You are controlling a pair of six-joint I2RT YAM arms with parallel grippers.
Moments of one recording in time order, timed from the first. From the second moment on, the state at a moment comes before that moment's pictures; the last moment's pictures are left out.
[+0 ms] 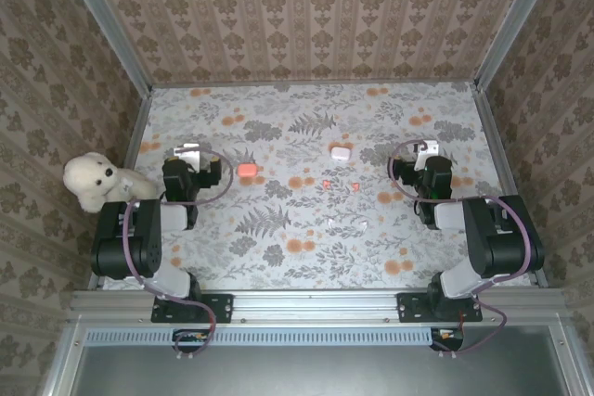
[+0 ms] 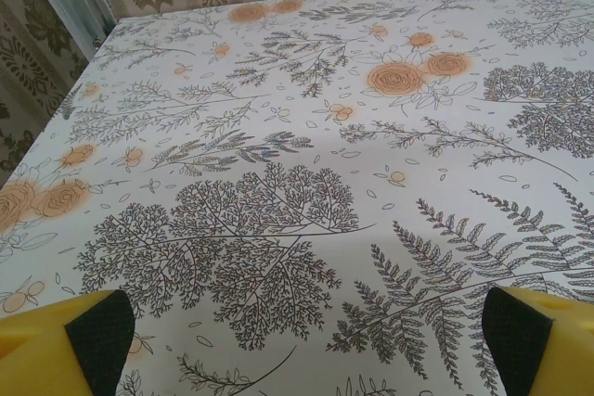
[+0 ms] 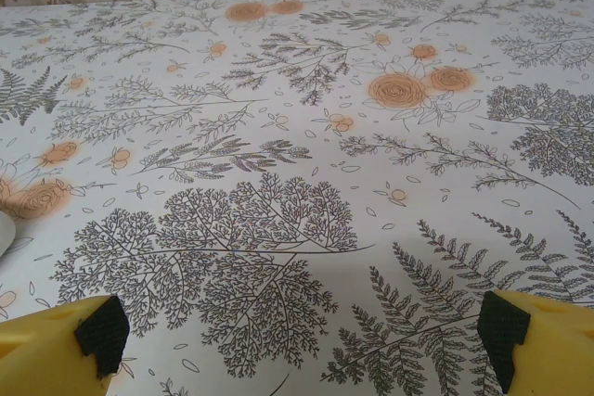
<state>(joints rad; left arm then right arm) -0.01 1.54 0.40 0.76 0.00 0.11 0.00 1.54 0.40 0.75 0.02 0.05</state>
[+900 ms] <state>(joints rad) -0.04 1.44 0.41 0.66 -0.07 0.11 0.00 1.35 0.56 0.37 0.08 0.12</state>
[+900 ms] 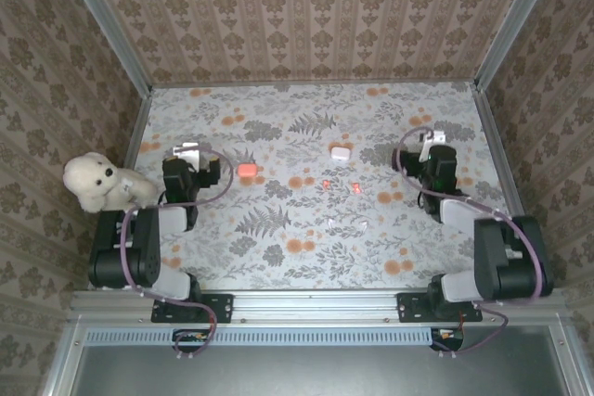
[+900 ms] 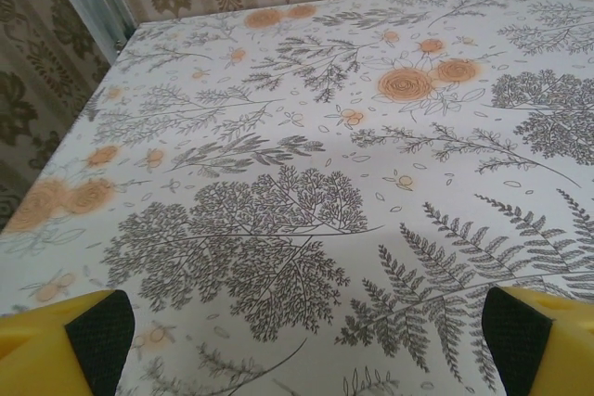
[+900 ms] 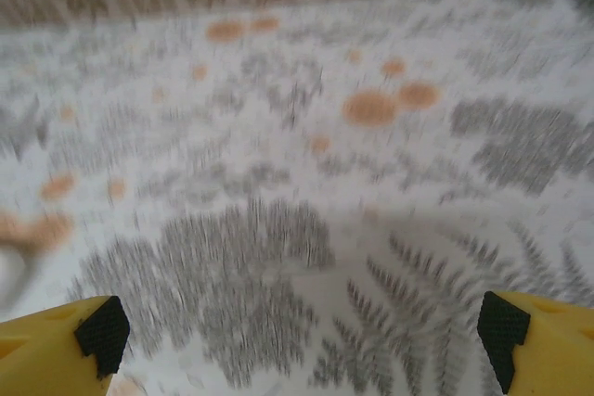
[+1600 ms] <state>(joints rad) -0.14 1.26 0.82 -0.22 -0.15 -0.40 0.39 1.60 1.28 -0.56 0.03 0.66</state>
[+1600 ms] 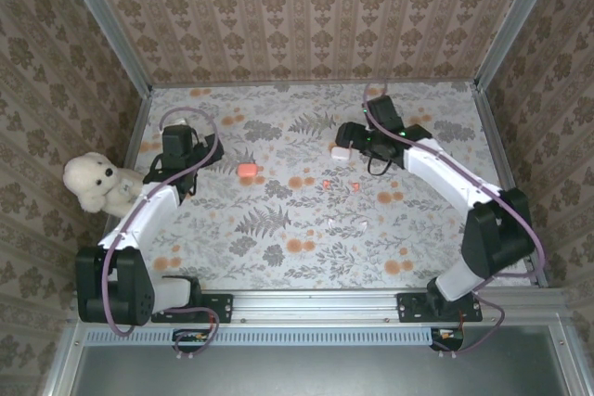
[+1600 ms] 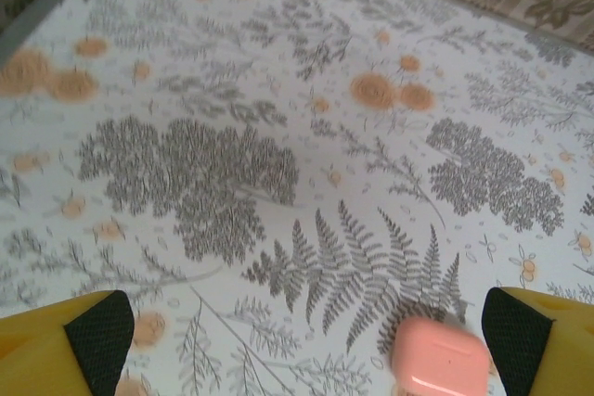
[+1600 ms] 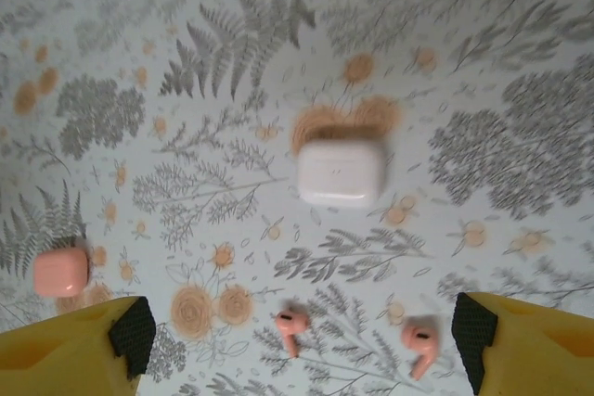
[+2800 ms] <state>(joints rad) -0.31 1.43 0.95 -0.26 0.14 -0.62 0.43 2.32 1.94 -0.96 0.20 0.68</state>
